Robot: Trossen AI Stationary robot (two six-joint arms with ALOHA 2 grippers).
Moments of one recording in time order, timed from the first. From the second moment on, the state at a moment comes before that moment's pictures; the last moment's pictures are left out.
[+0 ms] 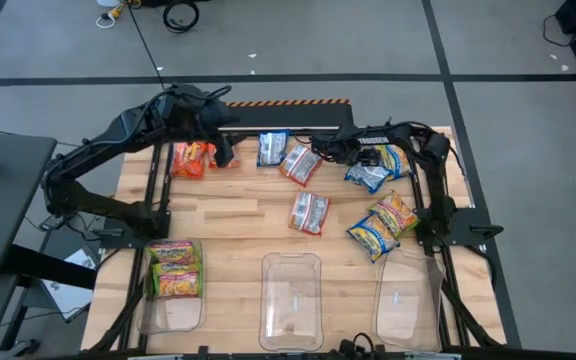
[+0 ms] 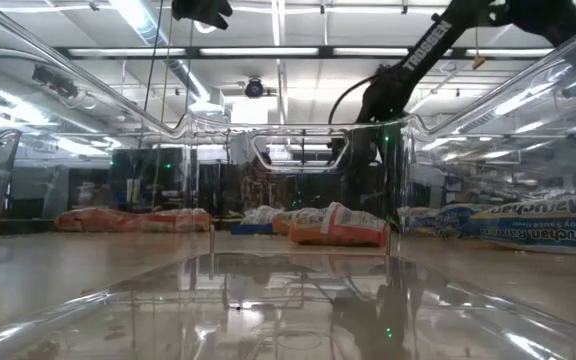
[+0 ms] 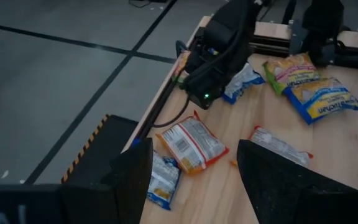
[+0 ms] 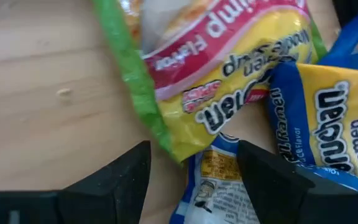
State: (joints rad) left arm 0.42 1.25 1.51 -0.79 -0.06 0.12; right arm -0.57 2.03 1.32 -1.01 0.54 1.33
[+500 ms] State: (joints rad) left arm 0.34 1.25 1.51 -0.74 -0.04 0.03; right arm -0.59 2.03 1.28 -0.93 0.61 1.36
